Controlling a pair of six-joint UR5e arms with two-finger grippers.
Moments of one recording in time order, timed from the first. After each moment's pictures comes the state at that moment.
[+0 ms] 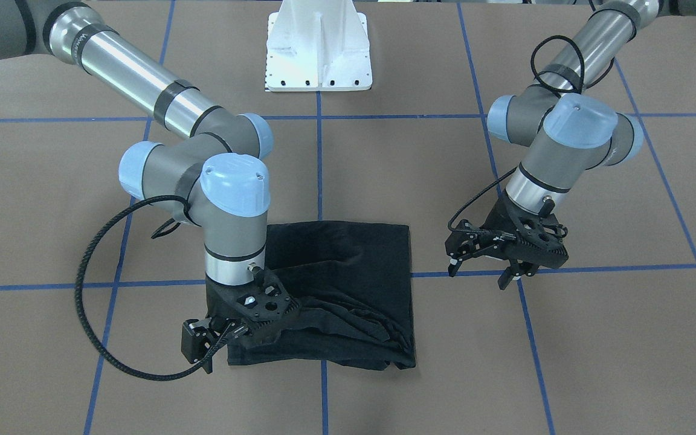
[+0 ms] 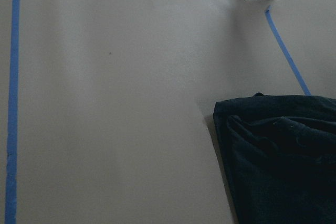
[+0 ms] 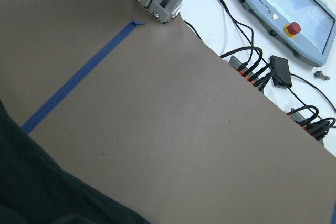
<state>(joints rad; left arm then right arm) -0.86 -2.08 -1.47 -2.26 -1.89 -0.92 0.78 -0.64 1.14 -1.27 1.59 0.38</state>
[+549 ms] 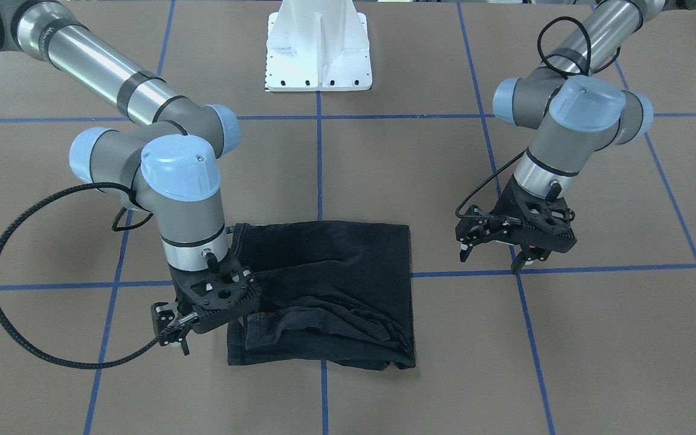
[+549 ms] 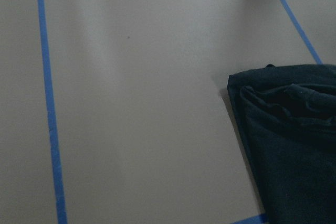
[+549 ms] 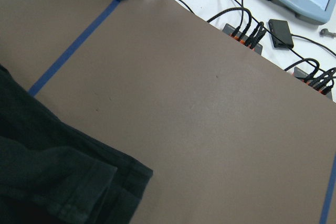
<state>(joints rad) -0.87 -1.97 -1.72 -1.98 -1.89 -0.76 0.83 -0.84 1.40 -1.29 1.72 0.46</state>
